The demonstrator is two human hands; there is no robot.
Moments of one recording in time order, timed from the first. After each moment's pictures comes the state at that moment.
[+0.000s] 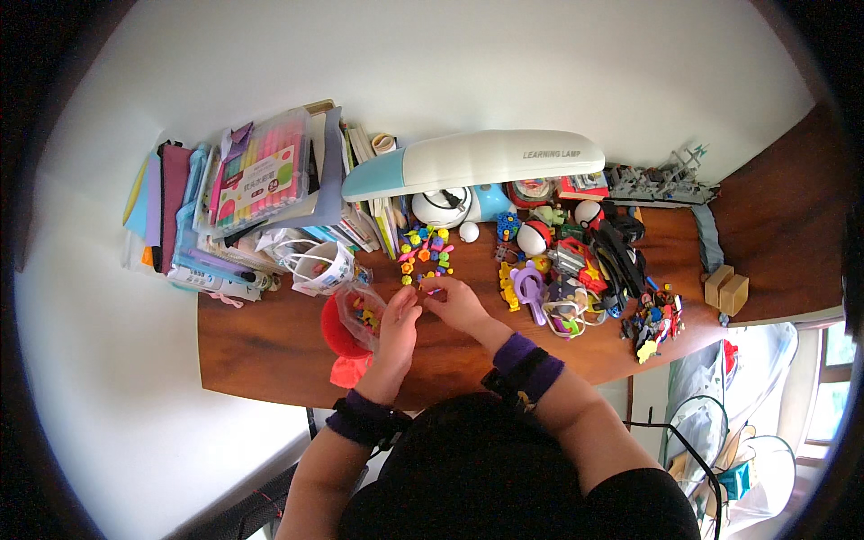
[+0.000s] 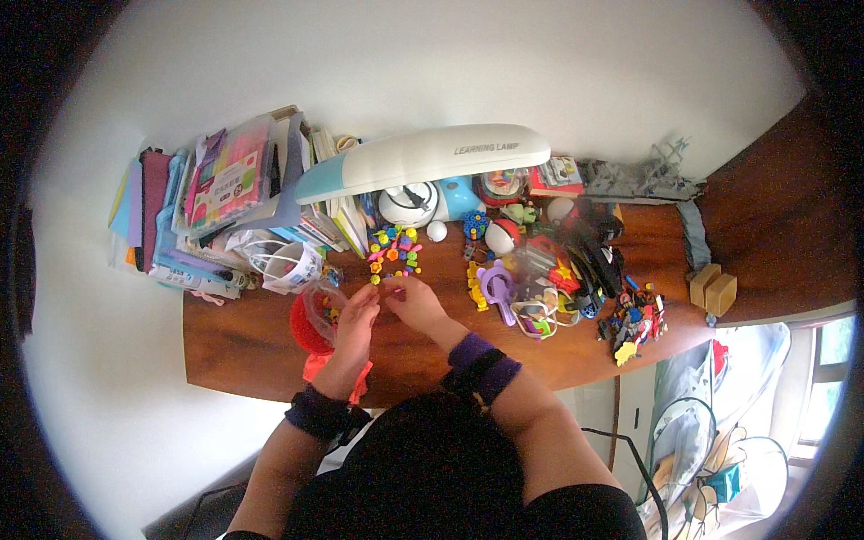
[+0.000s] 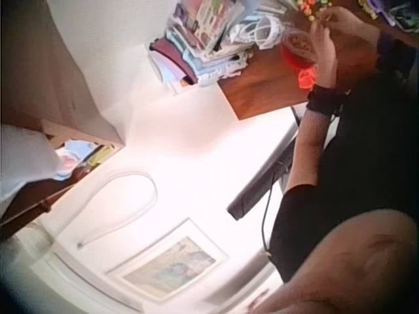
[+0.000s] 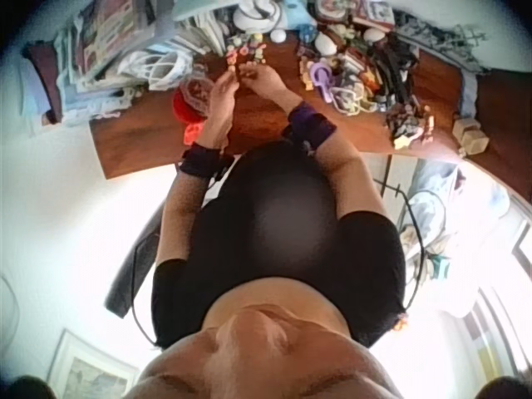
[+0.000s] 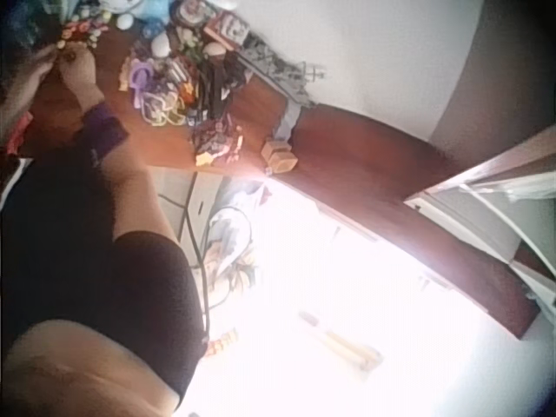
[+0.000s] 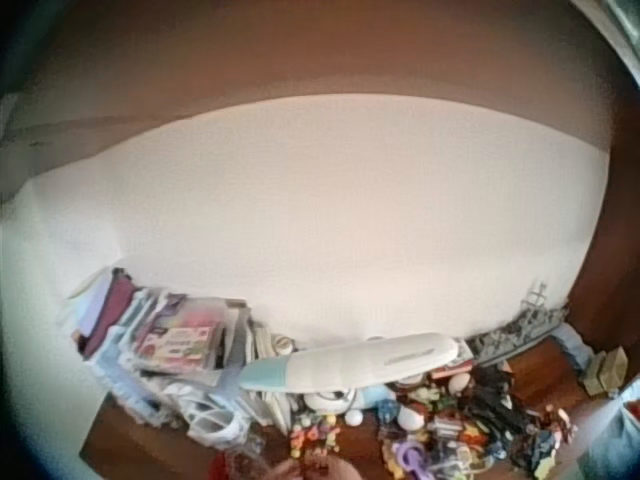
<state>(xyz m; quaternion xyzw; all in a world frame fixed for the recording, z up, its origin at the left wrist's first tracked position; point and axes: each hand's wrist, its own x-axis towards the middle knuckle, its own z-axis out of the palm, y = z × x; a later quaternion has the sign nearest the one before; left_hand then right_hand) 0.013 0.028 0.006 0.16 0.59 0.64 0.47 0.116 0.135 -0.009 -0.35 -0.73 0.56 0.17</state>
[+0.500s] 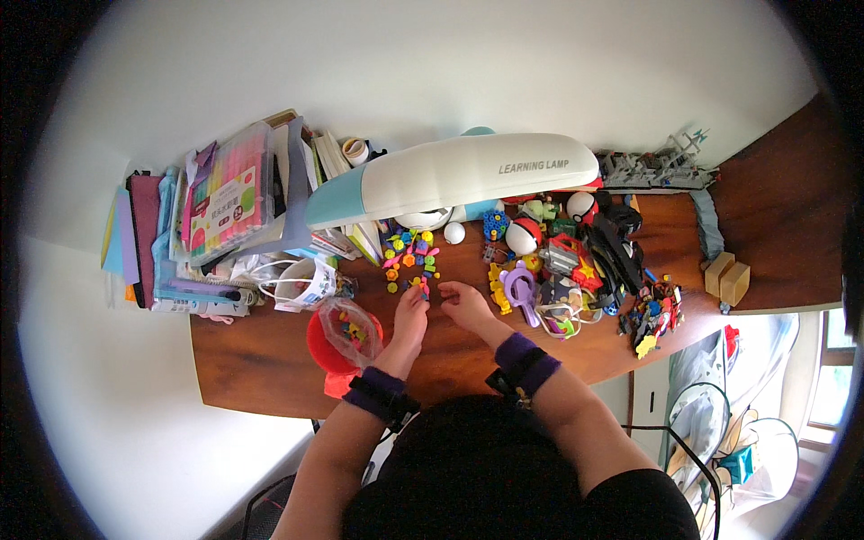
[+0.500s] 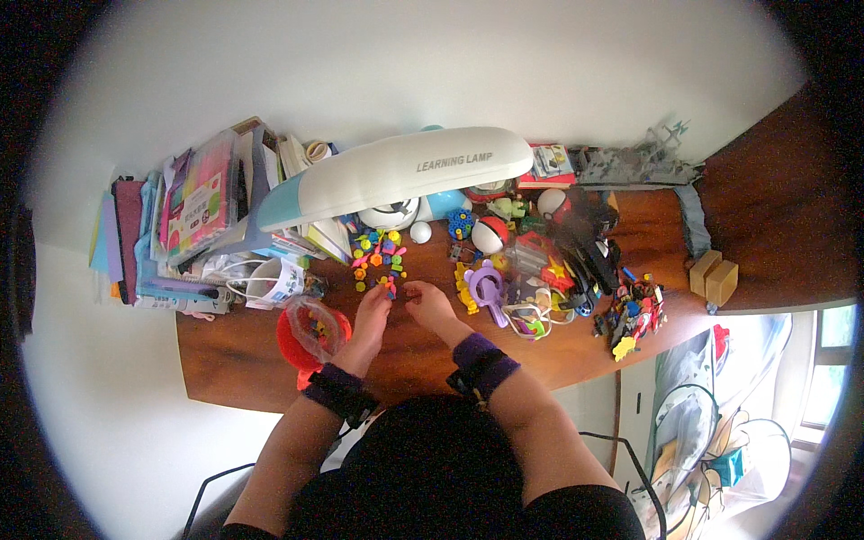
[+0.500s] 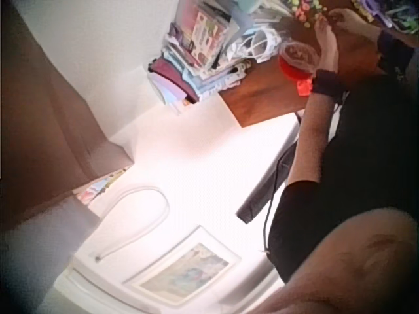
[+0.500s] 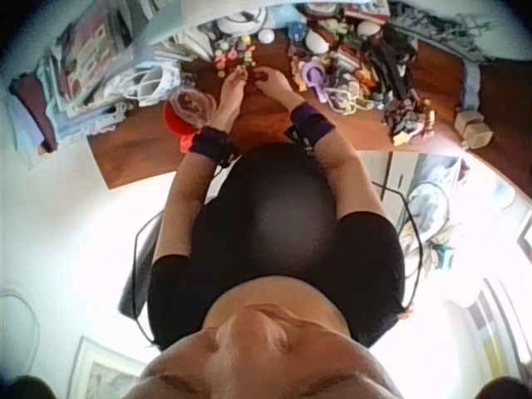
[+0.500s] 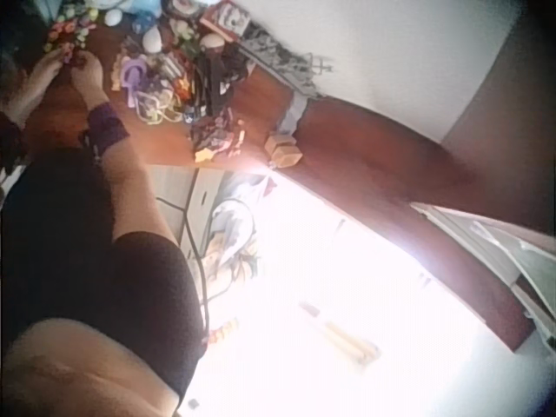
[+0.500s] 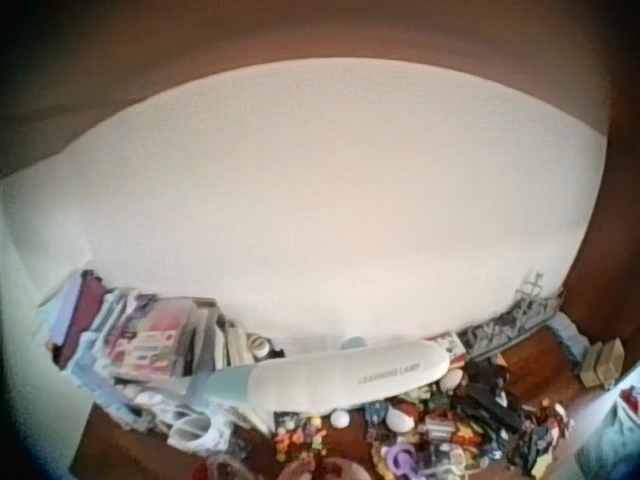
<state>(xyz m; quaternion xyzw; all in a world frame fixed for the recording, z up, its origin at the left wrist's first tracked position) 0.023 0.080 -0.086 0.16 0.63 0.58 0.49 0.150 0.163 -0.089 -0.44 -0.67 0.58 0.14</state>
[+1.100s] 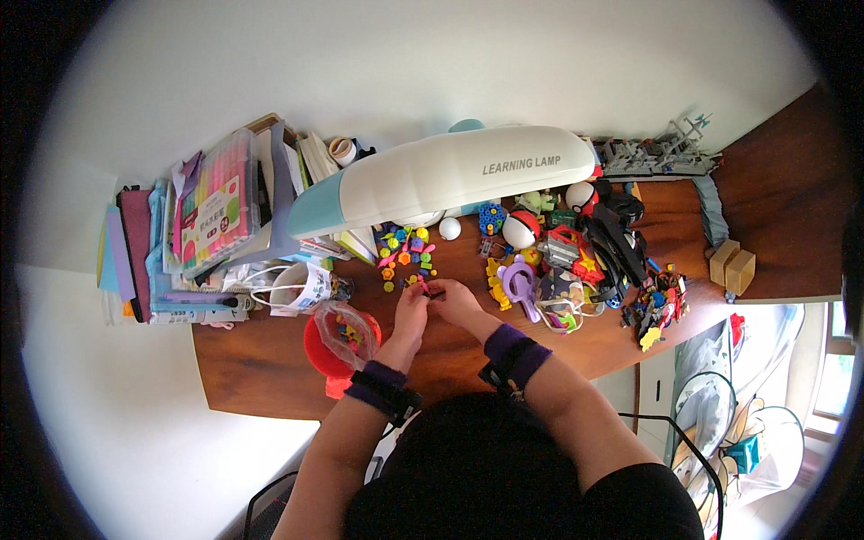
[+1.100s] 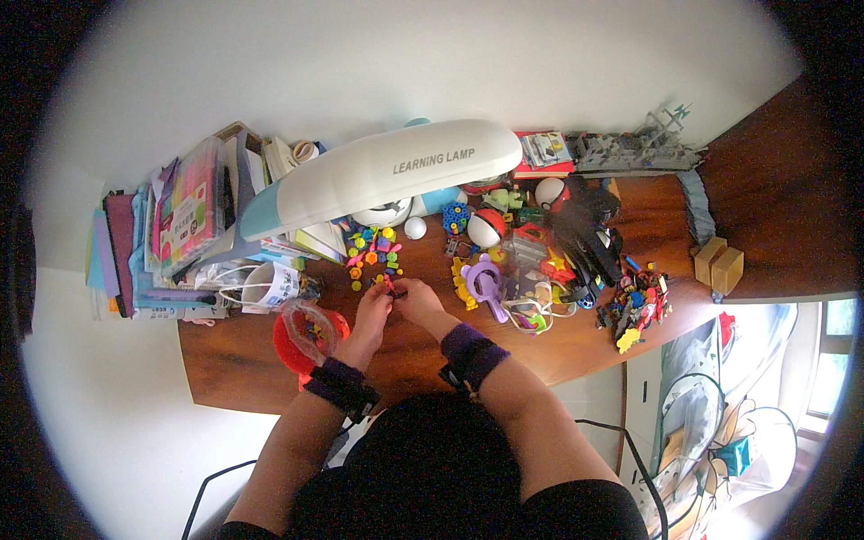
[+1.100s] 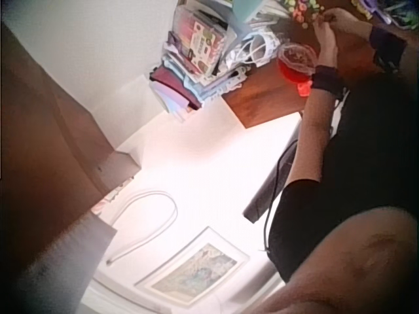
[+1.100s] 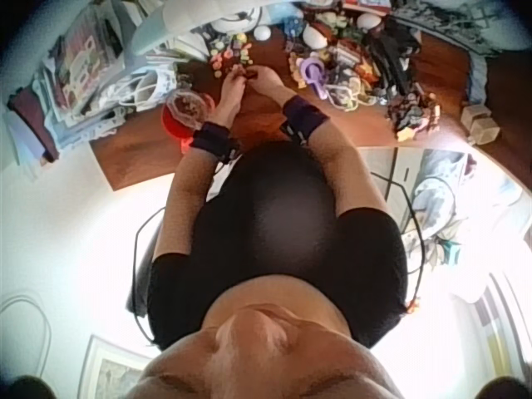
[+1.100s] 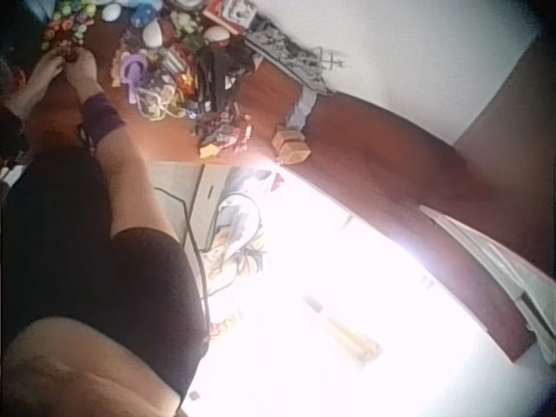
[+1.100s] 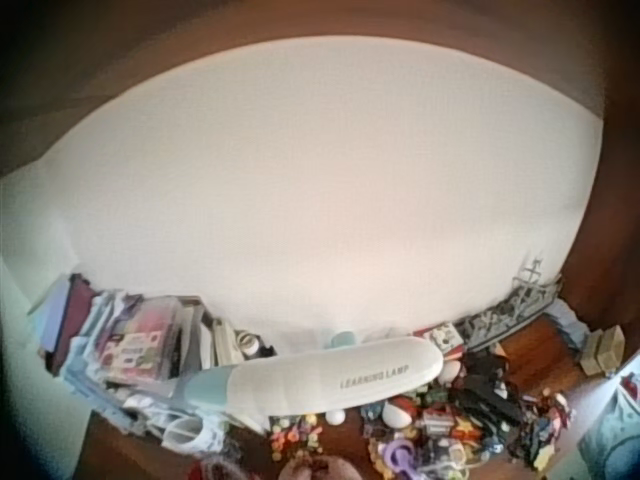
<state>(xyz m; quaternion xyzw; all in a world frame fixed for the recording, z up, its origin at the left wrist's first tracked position) 0.020 0.092 -0.111 0.13 0.65 0.54 0.51 0.130 0.167 -0.093 -0.42 -0.72 0.54 0.09</state>
